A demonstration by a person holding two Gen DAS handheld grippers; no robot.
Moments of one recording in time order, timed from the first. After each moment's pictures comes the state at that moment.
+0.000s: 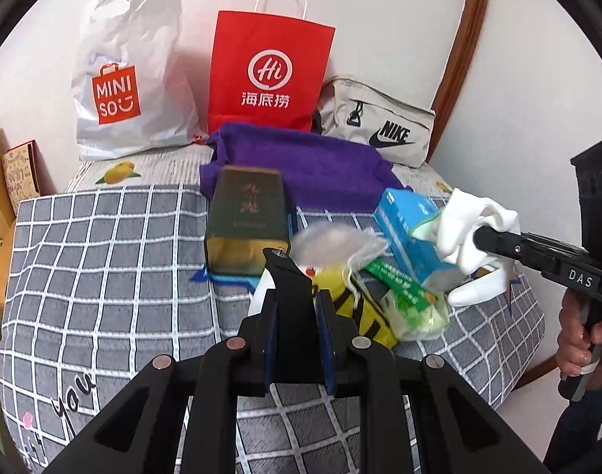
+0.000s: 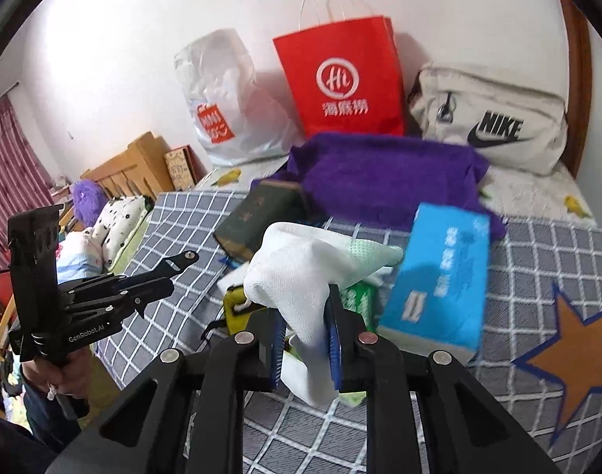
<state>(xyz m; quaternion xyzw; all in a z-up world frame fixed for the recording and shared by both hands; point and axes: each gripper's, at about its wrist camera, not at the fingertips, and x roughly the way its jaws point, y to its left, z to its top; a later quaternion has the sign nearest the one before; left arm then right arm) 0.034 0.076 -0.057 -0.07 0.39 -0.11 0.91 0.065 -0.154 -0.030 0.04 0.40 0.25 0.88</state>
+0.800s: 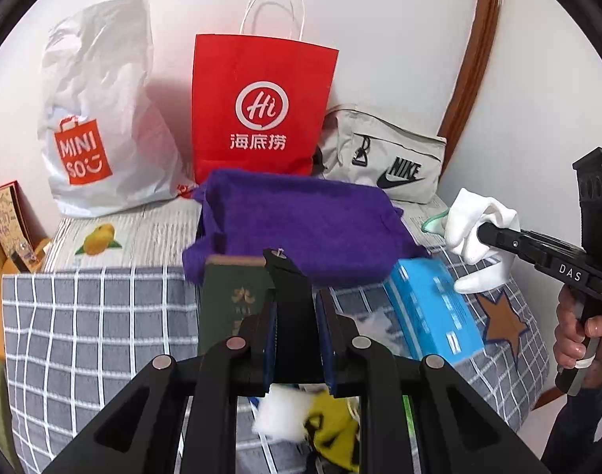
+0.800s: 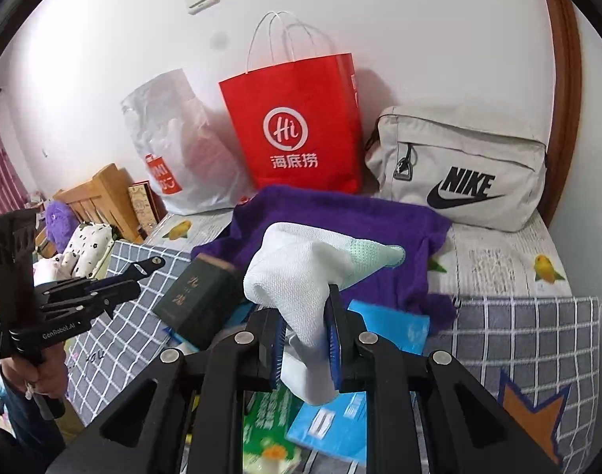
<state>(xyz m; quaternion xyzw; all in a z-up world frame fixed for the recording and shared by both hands) 0.138 0.068 -0.021 -0.05 0.38 -0.11 0.92 0.164 -0.183 -0.001 0.03 0.38 0.21 0.90</state>
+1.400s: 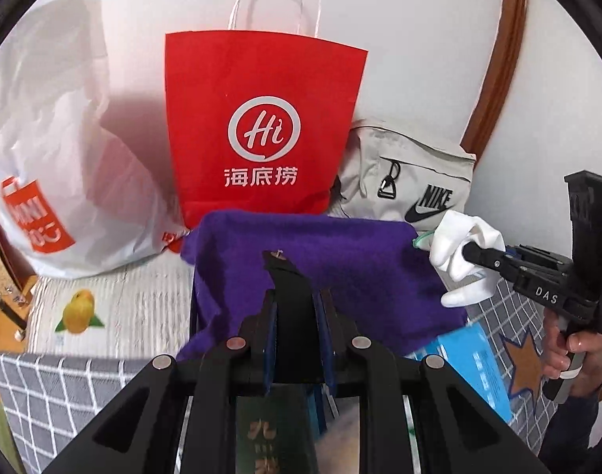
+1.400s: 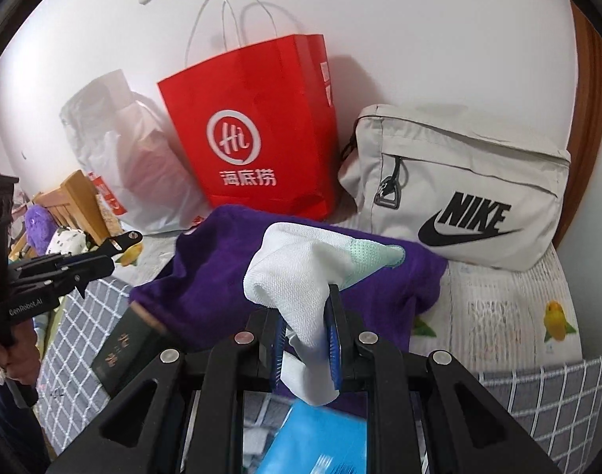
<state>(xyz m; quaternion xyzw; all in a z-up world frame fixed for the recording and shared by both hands) 0.263 0.064 -0.018 -0.04 0.39 -0.11 0.91 0.285 -0.181 -0.027 0.02 0.39 0.19 0.90</state>
